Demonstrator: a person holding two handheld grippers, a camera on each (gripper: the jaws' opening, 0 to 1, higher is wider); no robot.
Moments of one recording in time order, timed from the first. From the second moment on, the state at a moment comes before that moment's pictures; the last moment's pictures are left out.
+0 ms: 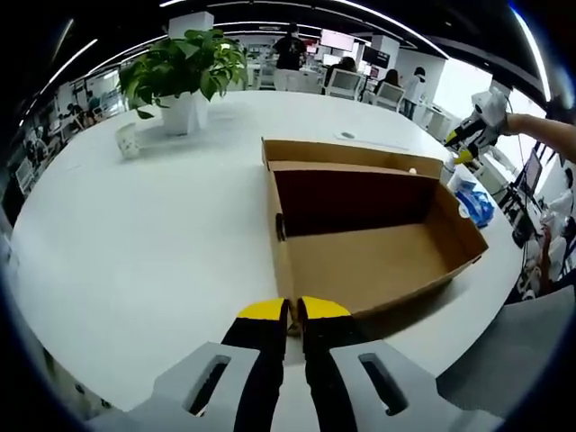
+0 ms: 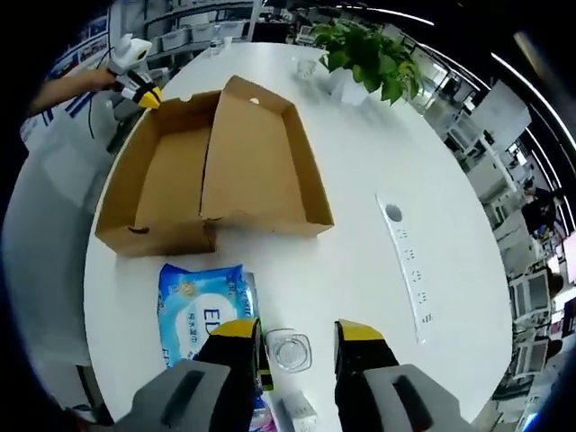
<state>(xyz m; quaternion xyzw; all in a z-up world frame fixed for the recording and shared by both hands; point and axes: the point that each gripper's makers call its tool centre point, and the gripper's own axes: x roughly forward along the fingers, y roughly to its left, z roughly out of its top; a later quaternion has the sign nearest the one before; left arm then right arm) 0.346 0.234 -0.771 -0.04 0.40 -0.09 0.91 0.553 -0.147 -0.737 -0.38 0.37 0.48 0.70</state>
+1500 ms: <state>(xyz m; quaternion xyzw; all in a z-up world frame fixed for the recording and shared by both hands) 0.346 0.235 -0.773 -0.07 0.41 -0.09 0.91 0.586 -0.065 -0.765 -0.05 0.46 0.32 0.83</state>
